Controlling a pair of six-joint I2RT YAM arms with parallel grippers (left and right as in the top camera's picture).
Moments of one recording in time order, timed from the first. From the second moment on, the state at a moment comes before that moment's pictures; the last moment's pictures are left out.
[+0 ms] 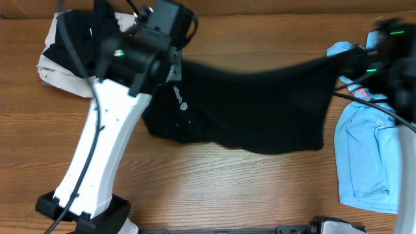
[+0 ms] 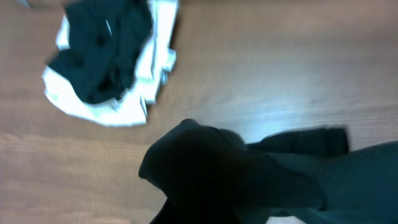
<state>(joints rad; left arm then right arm) -0.45 1.76 2.27 -1.52 -0.43 -0.39 -0.17 1.37 1.75 -1.09 -0.25 0.39</state>
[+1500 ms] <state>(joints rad) -0.45 1.42 2.76 -1.69 -0.41 -0.23 -0.46 1.04 2.12 -1.34 -0.38 0.30</state>
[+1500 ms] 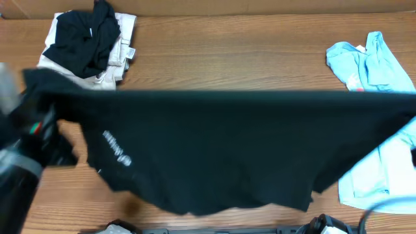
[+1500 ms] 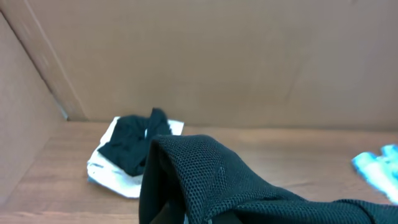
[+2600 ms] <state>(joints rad) -0.23 2.13 2.72 -1.29 -0.30 -0.02 -0.22 1.90 1.91 -0.59 -0.45 0.26</state>
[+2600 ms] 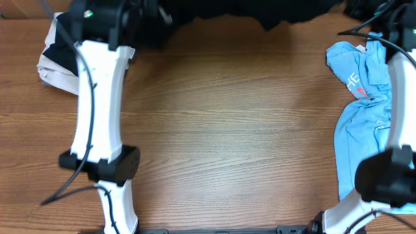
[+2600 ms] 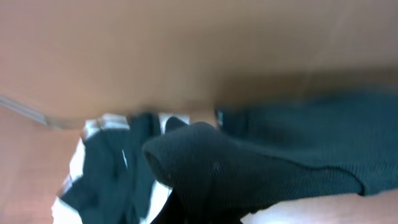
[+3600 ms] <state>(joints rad) -0.33 2.21 2.25 -1.69 0.01 -0.24 -0.35 1.74 1.46 -1.22 -0.40 0.15</state>
